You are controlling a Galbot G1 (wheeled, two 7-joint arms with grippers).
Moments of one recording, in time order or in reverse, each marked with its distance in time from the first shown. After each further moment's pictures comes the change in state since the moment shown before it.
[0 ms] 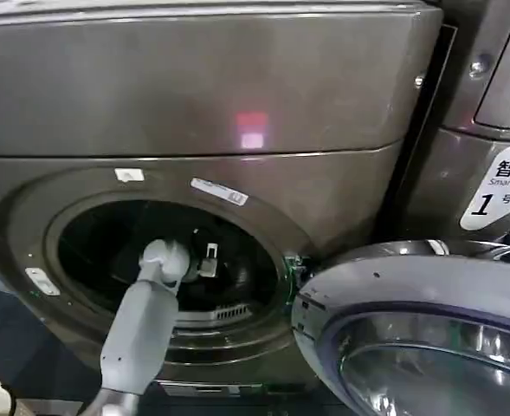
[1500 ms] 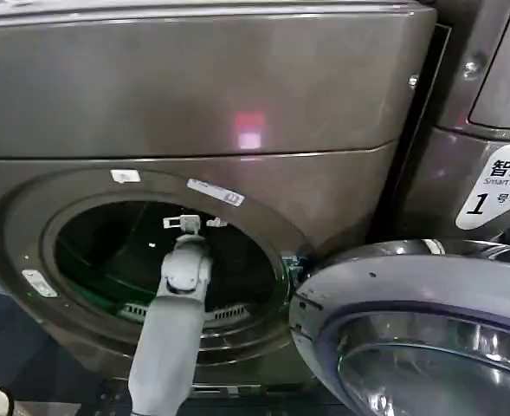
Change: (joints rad) left arm 0.102 -0.171 -0.042 -0.138 -0.870 0.486 -1.430; right arm 0.009 0.054 0.002 0.044 0.035 0.026 -0.031
